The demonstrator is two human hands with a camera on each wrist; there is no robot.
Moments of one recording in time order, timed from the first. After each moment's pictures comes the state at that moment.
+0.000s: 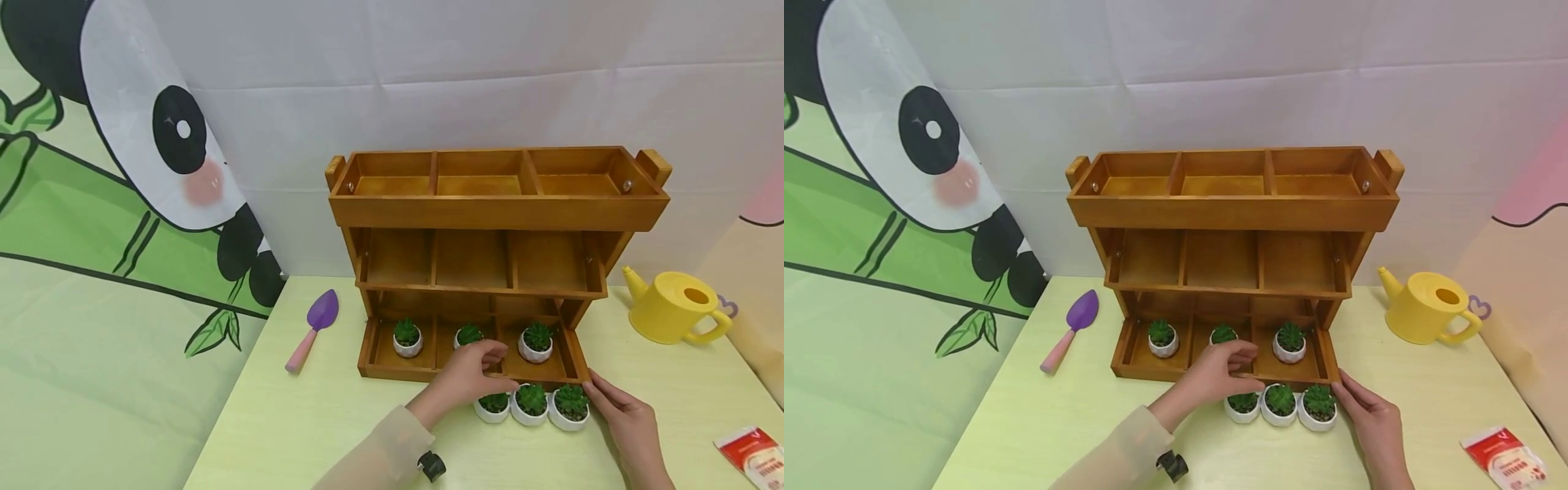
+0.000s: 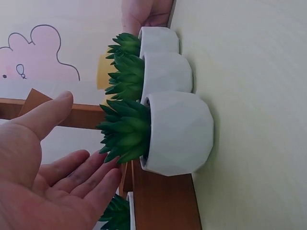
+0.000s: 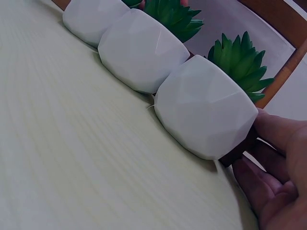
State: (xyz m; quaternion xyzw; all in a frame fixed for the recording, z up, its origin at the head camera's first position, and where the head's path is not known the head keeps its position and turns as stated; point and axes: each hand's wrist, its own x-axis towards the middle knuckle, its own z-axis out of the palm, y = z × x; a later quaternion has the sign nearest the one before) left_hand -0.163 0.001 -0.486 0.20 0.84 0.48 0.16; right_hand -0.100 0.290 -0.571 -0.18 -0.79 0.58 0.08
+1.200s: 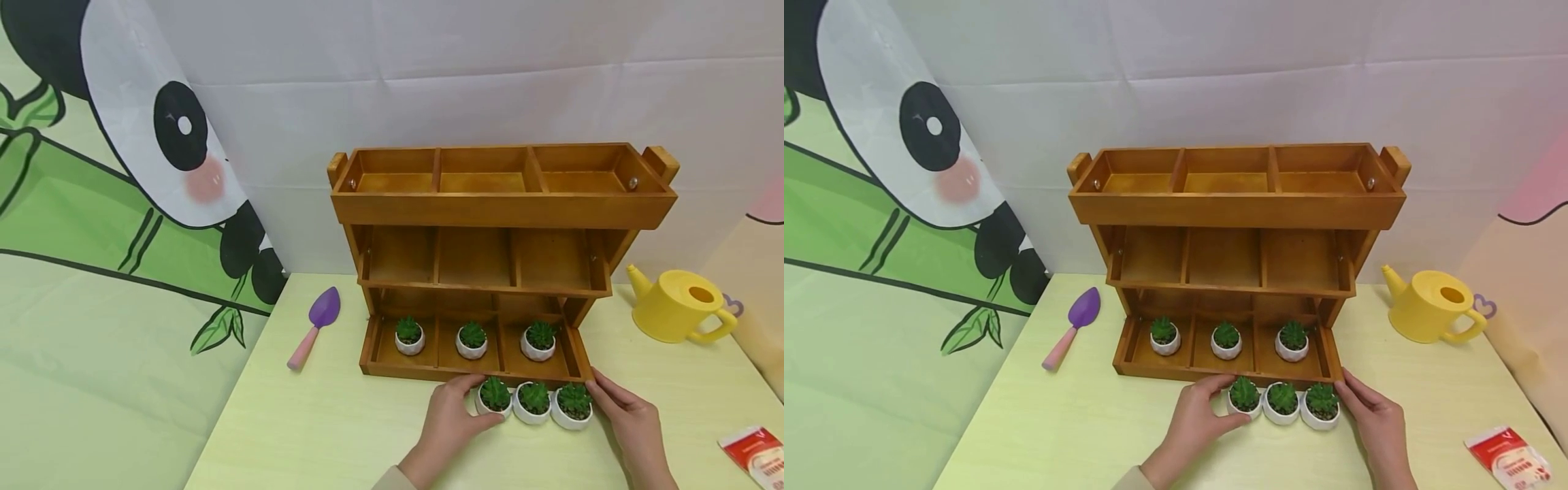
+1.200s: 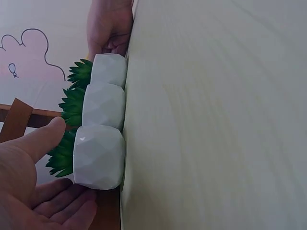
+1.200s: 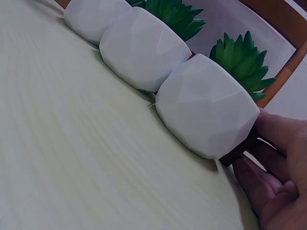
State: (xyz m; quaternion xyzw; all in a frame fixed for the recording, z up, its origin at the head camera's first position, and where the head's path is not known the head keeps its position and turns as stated) left_hand -0.107 -0.016 -0.538 0.15 0.89 0.43 -0.03; right_hand -0.099 0.290 -0.571 -0.18 -0.80 0.57 0.09
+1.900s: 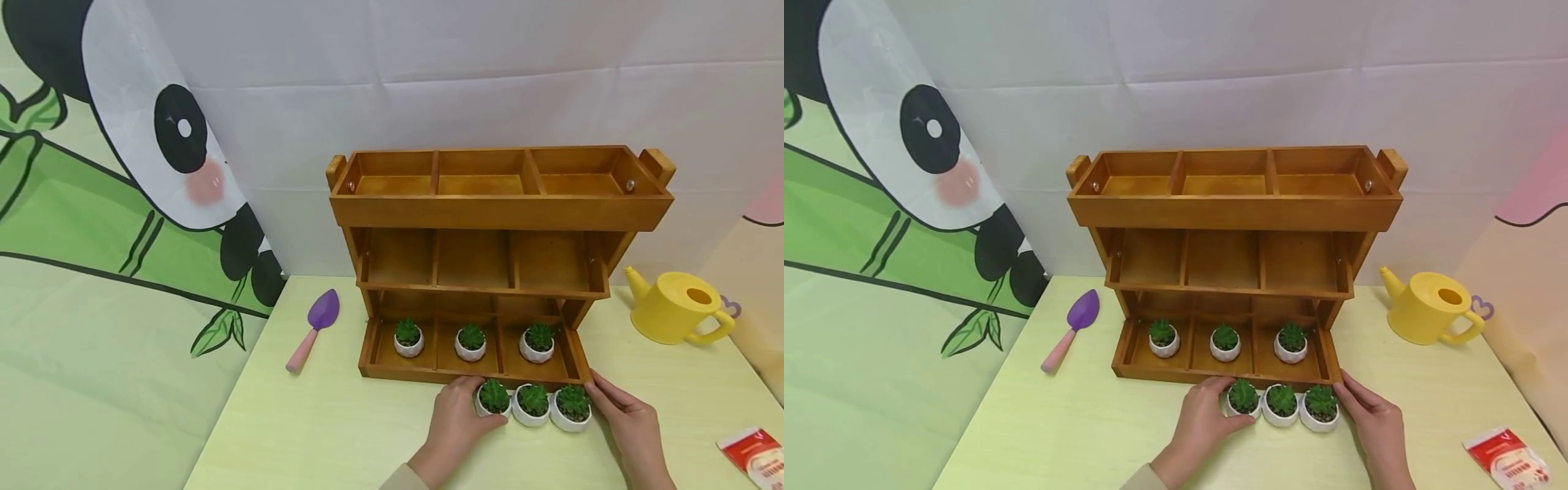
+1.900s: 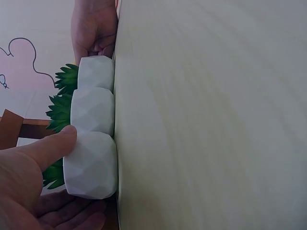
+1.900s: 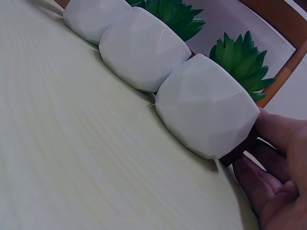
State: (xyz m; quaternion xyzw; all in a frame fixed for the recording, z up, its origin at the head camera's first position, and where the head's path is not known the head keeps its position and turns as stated) left_hand -0.110 -0.002 -0.541 0.13 0.93 0.35 -0.05; right_hand -0.100 0.290 -0.572 -0.18 -0.79 0.58 0.08
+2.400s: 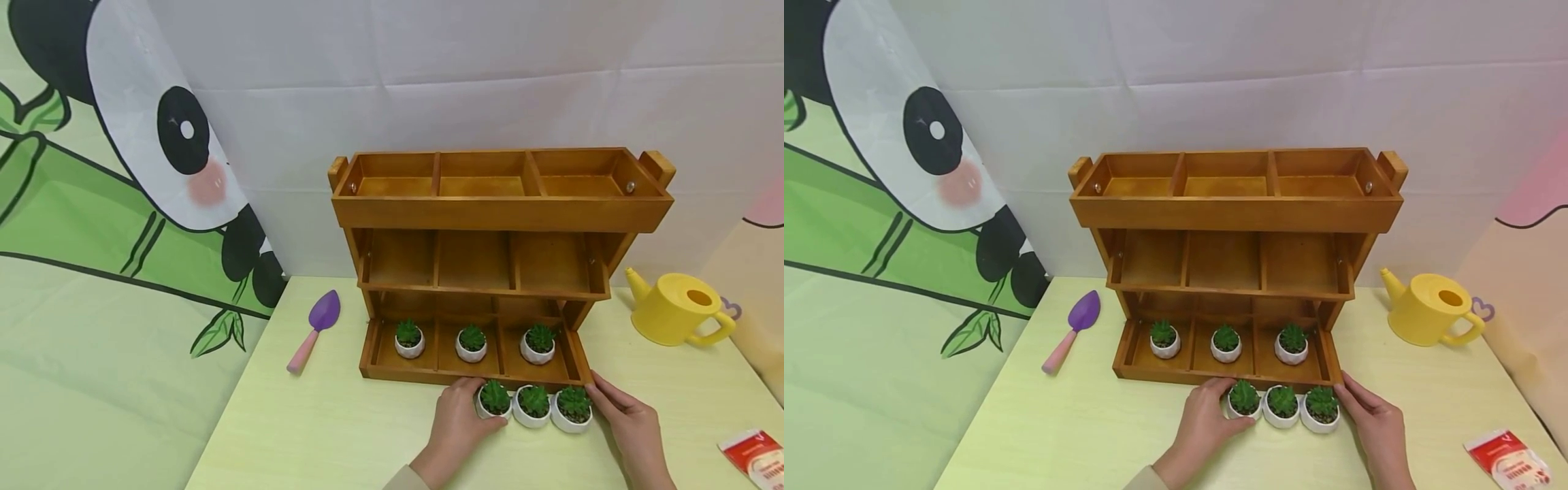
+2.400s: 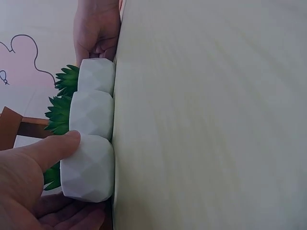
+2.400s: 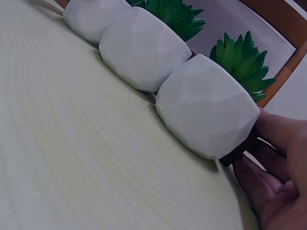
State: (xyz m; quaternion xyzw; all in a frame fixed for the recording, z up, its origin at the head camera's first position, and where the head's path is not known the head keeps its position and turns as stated) left_hand -0.109 -0.001 -0.543 0.13 0.92 0.36 -0.06; right_hand -0.099 0.290 -0.571 -0.18 -0.79 0.58 0.09
